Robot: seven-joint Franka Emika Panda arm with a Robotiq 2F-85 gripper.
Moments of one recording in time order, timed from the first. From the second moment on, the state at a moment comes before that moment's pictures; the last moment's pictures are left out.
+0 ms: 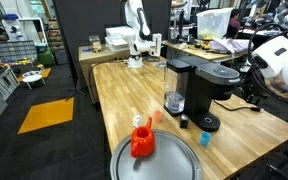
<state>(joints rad) 0.46 -0.40 0.42 -2.76 -1.06 2.20 0.78</state>
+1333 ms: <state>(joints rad) 0.45 -0.40 0.41 -2.77 -1.10 2.21 0.78</state>
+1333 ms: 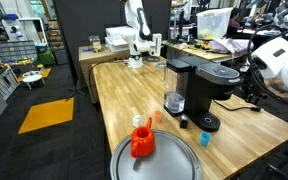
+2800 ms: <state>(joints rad) 0.40 -0.35 0.37 -2.78 -1.17 2.21 0.78</state>
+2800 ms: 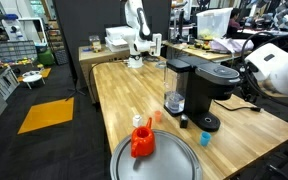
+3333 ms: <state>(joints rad) 0.38 -0.32 0.33 -2.78 -1.27 2.23 0.81</state>
